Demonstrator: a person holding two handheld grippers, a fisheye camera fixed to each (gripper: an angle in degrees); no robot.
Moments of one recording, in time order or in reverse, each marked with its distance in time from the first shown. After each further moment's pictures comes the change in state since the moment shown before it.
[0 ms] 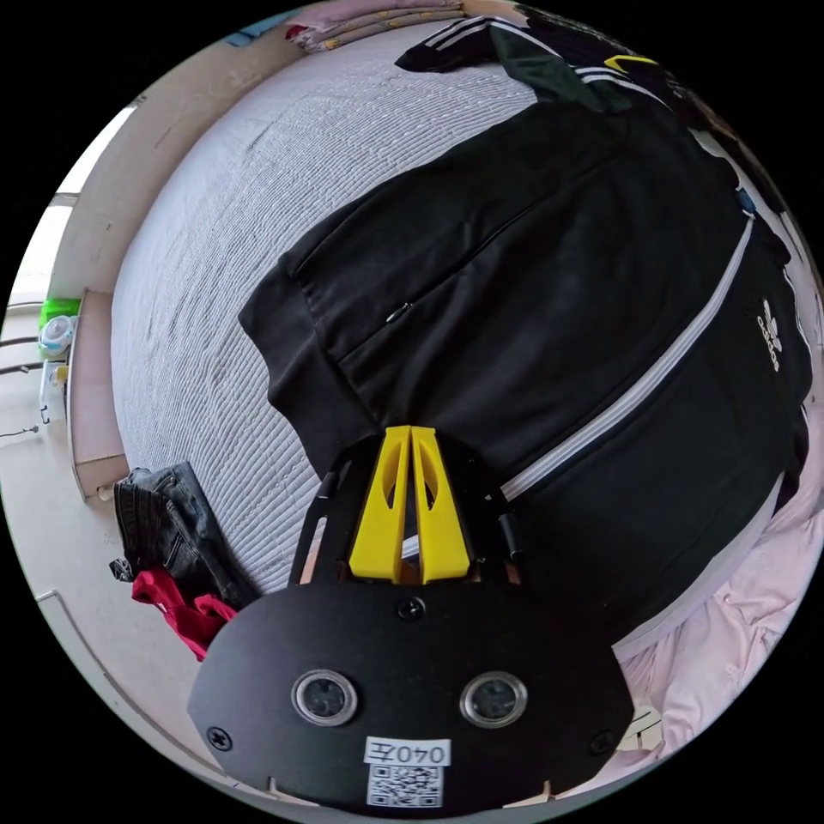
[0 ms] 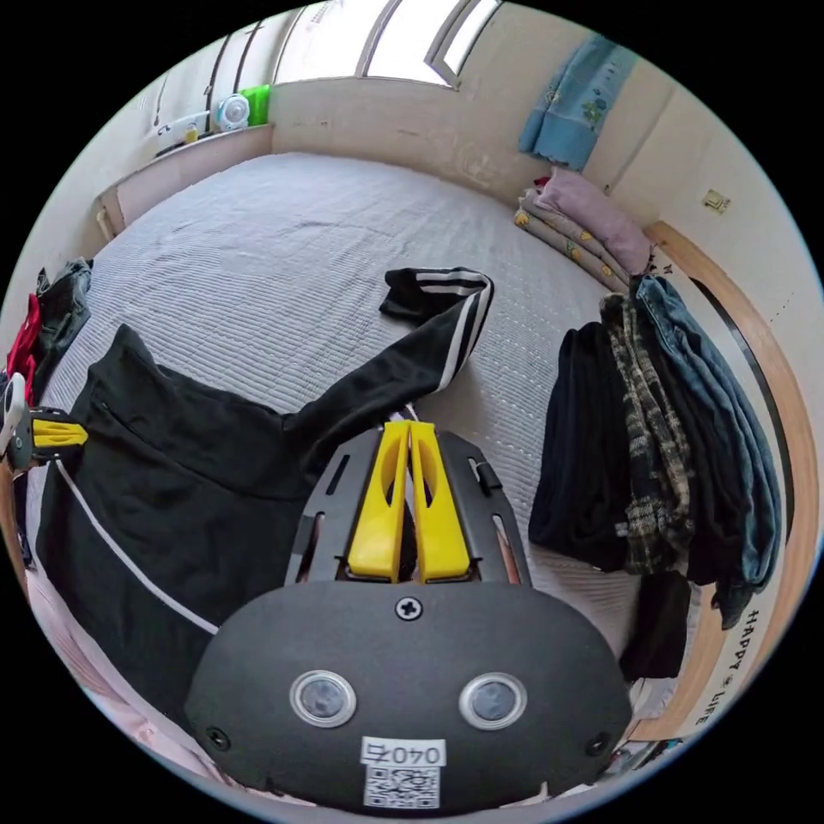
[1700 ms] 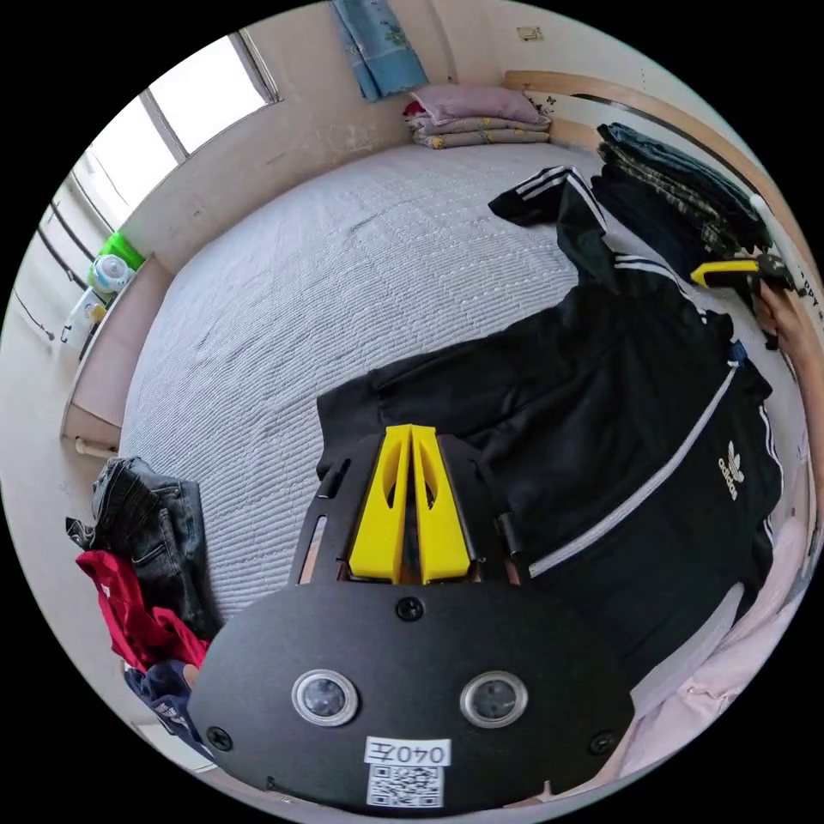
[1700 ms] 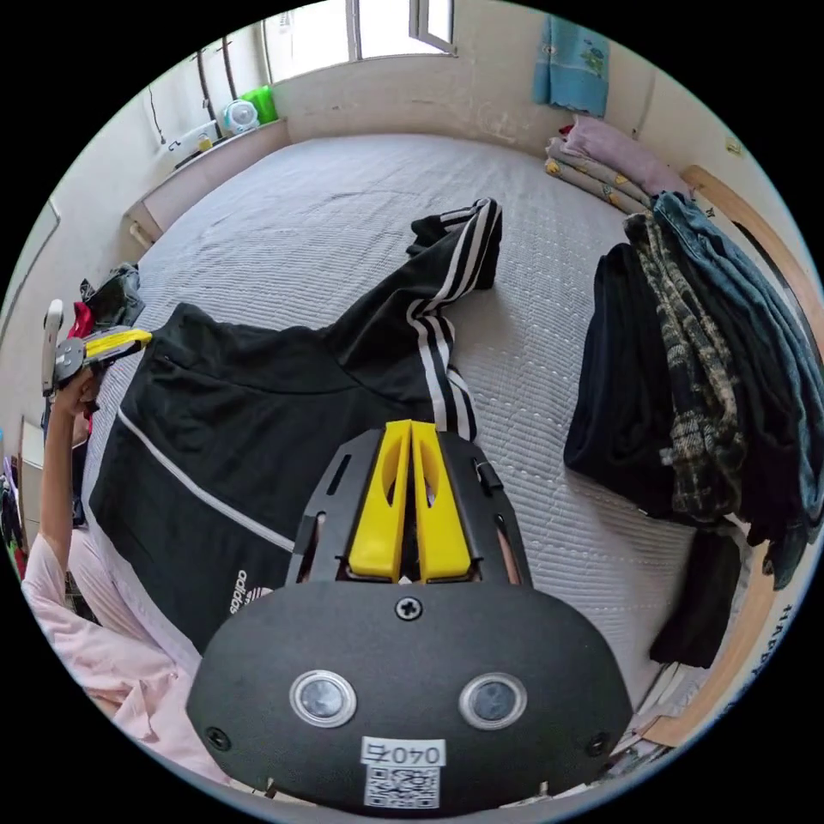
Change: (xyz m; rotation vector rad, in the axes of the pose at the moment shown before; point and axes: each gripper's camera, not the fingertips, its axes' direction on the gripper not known) left arm -0.028 0.009 -0.064 0.417 0.039 -0.273; right arm 0.059 -0.015 0.001 -0.135 -0.252 0.031
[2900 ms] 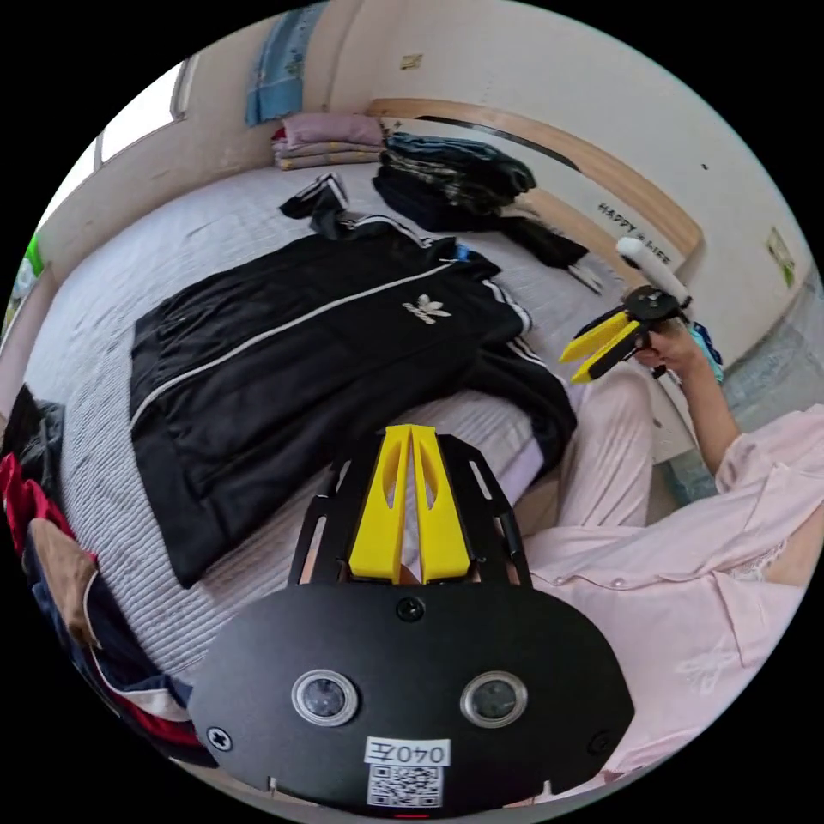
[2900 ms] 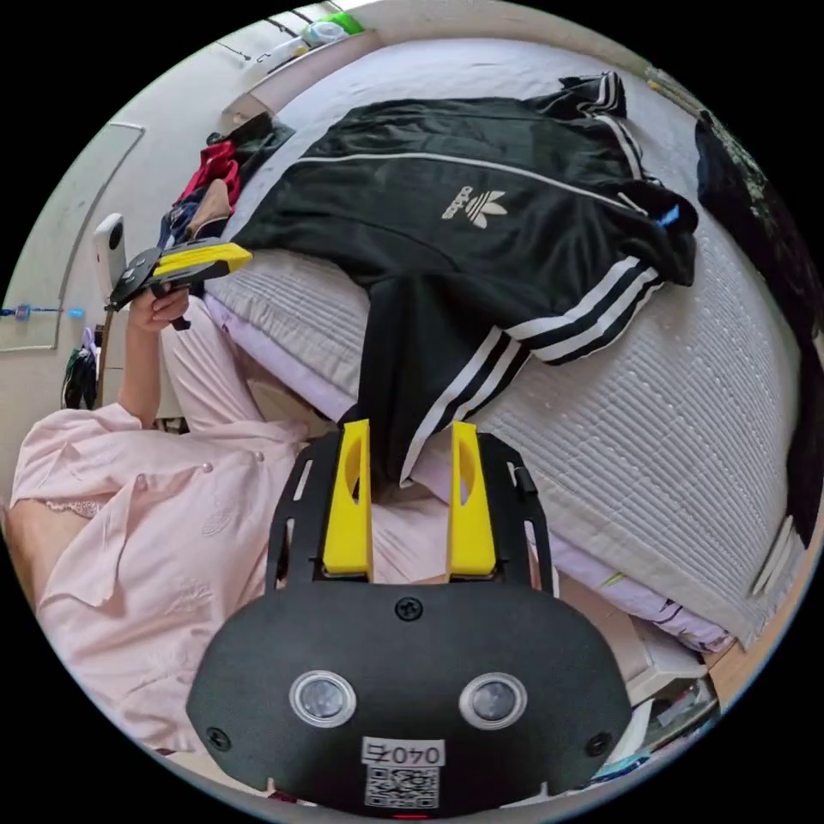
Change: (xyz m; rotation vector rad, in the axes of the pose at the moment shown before) left arm 0.164 0.257 -0.138 0.055 0.545 0.191; right arm 0.031 0.262 0.016 -0.373 -0.363 -0.147
